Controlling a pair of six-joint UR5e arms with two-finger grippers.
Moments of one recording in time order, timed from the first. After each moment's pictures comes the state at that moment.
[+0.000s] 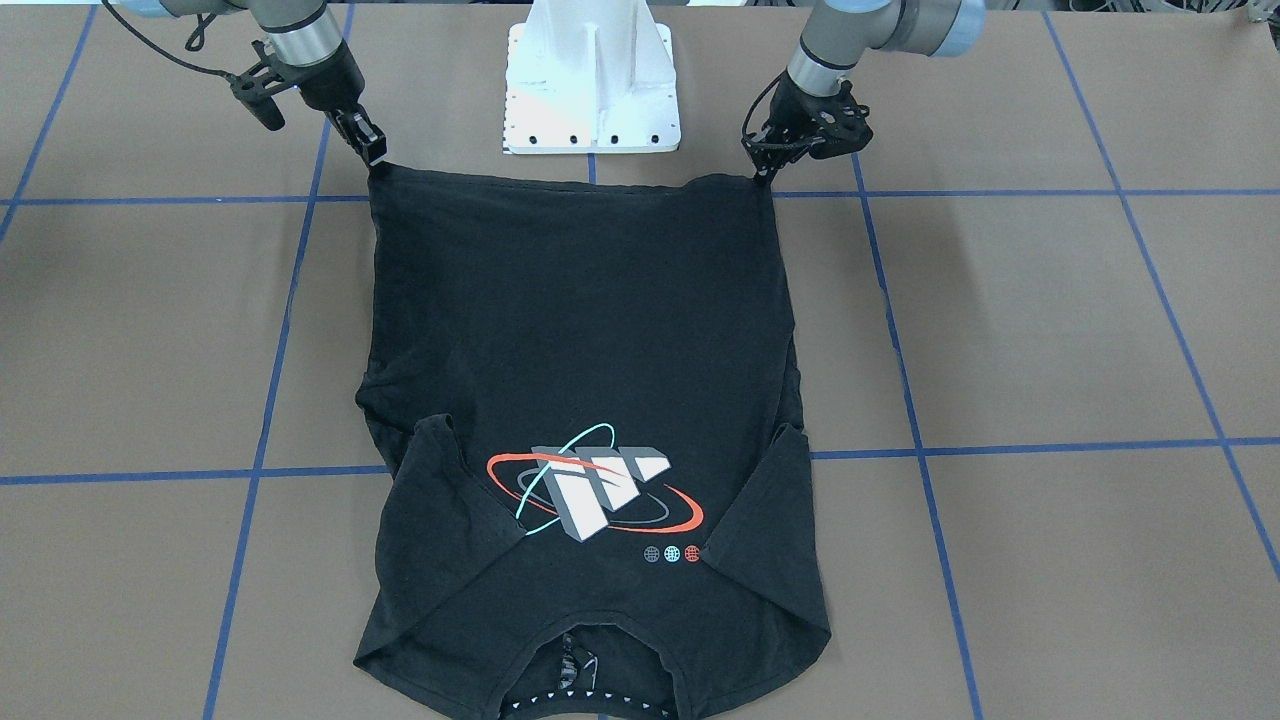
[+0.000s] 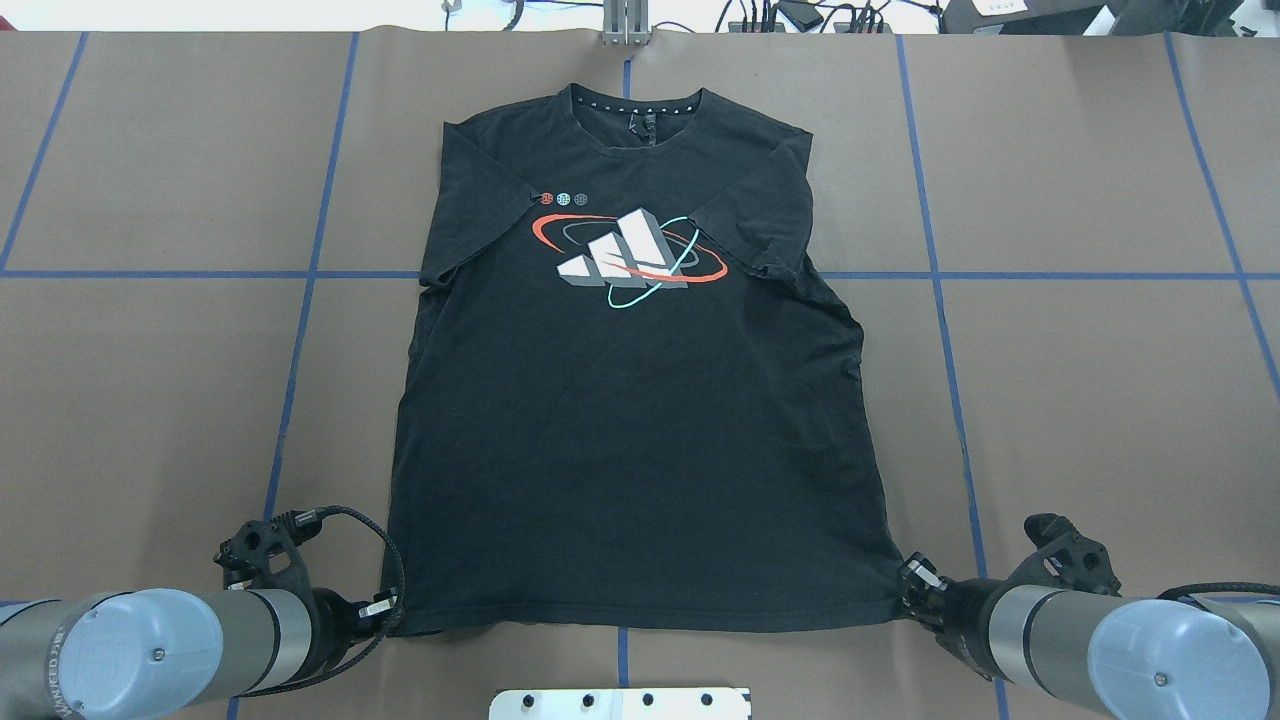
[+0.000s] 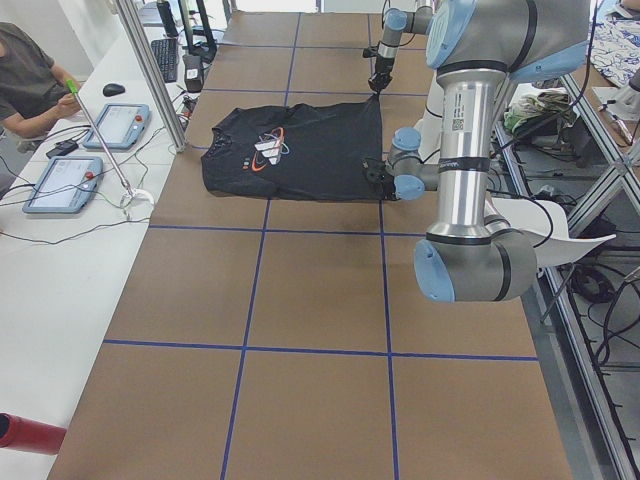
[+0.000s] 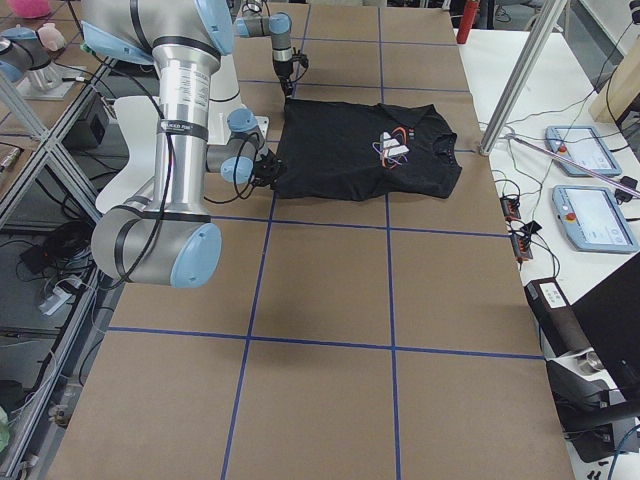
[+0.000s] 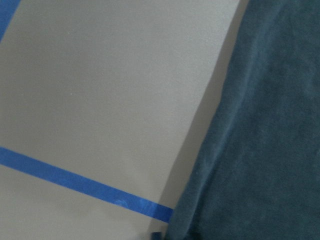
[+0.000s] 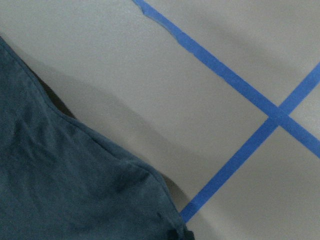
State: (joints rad) left arm -0.12 -1.58 -2.04 -2.08 -1.59 -1.90; right arm 0.09 -1.75 2.20 -1.10 1.49 2.38
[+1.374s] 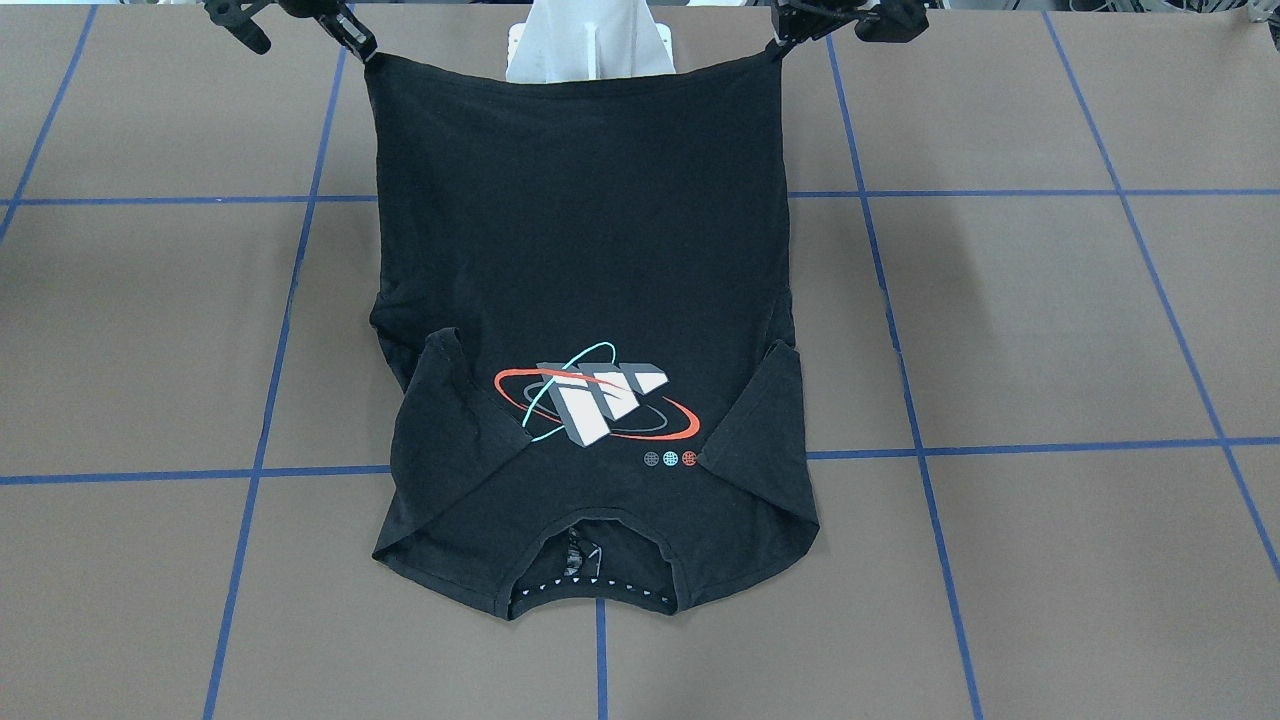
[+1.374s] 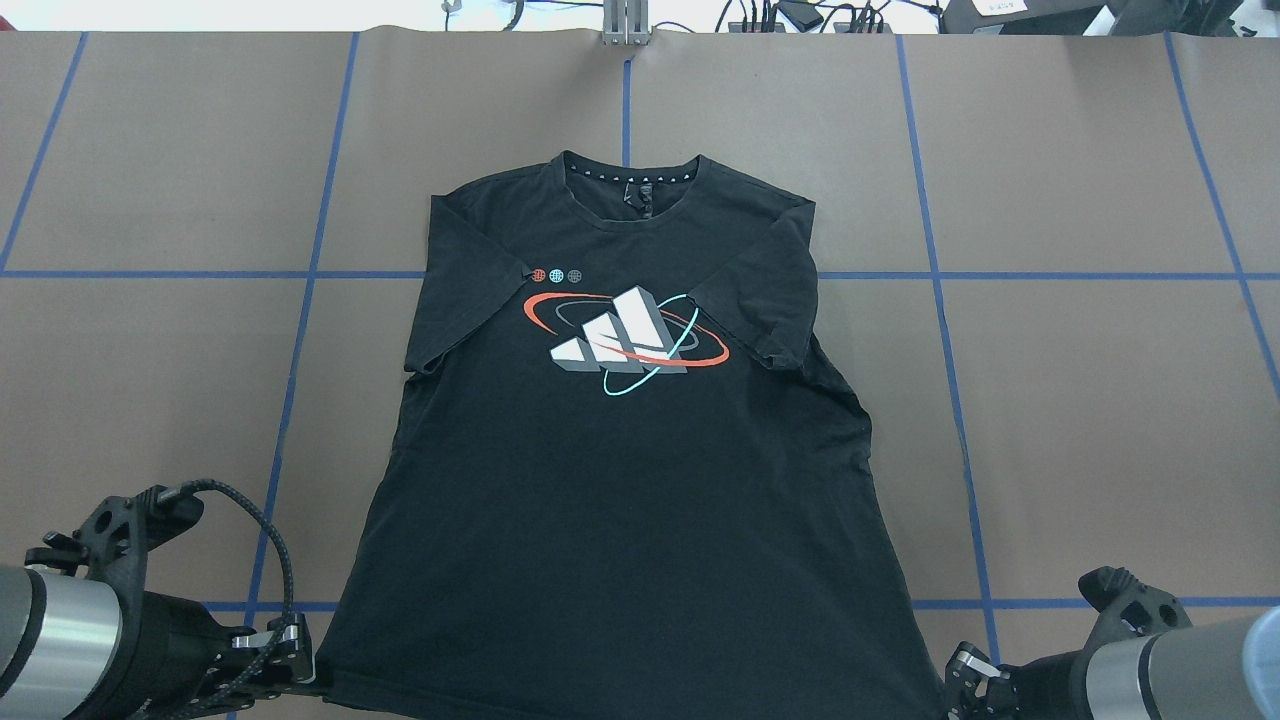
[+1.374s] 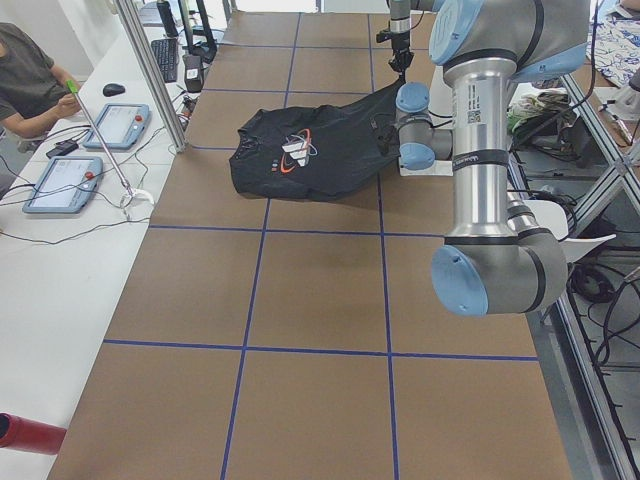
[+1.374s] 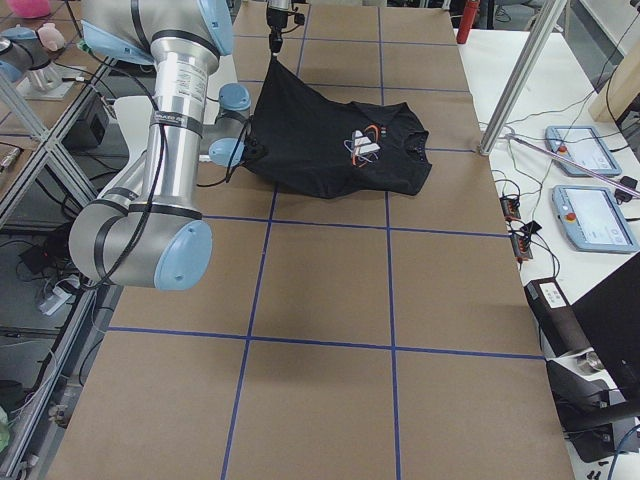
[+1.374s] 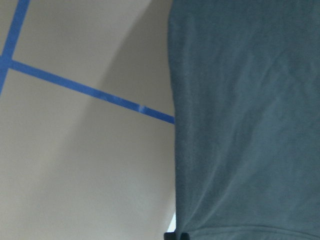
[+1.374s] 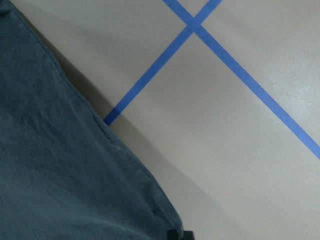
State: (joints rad) left arm -0.24 -1.42 -2.44 -2.07 -1.91 -1.87; right arm 0.08 -1.87 2.43 -1.09 1.81 2.38
